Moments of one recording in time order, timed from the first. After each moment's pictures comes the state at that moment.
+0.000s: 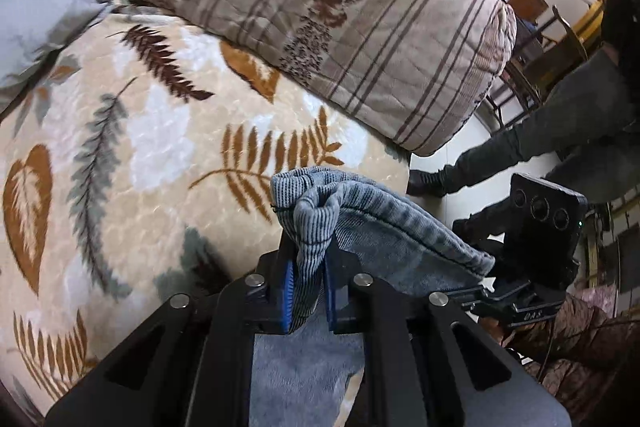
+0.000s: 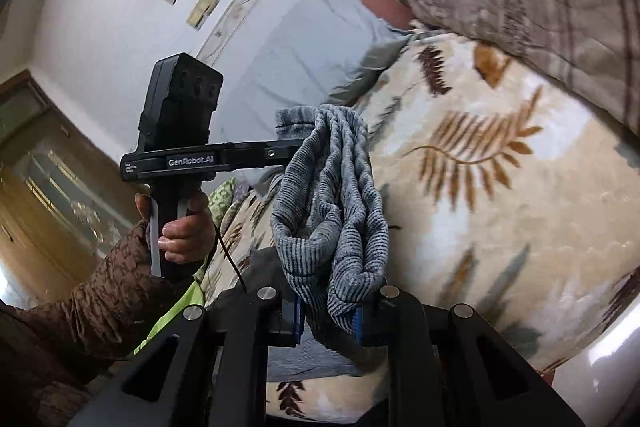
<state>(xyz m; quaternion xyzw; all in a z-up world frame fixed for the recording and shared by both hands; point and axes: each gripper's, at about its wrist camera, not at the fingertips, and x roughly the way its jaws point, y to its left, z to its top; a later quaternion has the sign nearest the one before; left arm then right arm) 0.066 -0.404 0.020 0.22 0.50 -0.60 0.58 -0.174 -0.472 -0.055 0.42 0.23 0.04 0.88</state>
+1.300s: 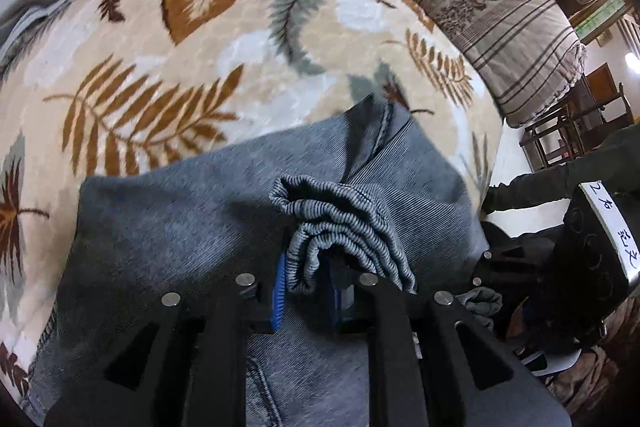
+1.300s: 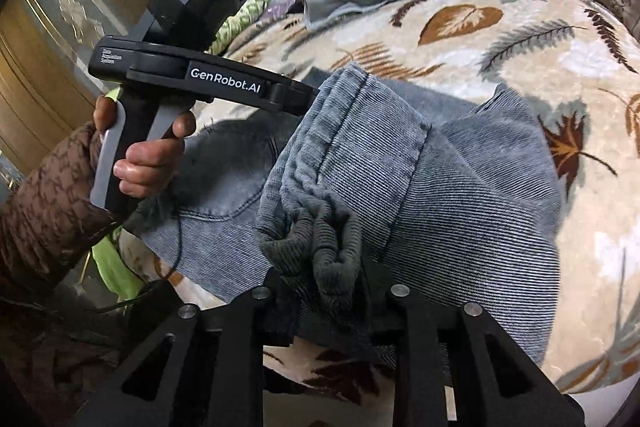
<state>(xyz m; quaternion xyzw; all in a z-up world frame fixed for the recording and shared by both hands) 0.116 -0.197 -0.062 0.15 0.58 -0.46 0.66 -0.047 -0.274 -0.087 0.19 0.44 0.15 0.86</state>
